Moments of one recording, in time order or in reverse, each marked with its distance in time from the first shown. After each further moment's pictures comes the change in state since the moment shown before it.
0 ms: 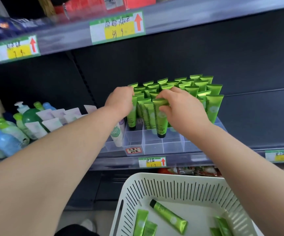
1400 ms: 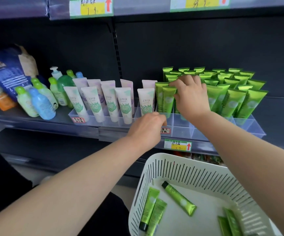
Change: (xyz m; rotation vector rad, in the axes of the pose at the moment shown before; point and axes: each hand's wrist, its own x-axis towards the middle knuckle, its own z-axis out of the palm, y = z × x) left_hand -0.149 -0.026 0.032 -0.194 -0.018 0.143; right_hand 0.020 -0.043 0.078 -0.269 0.034 -0.105
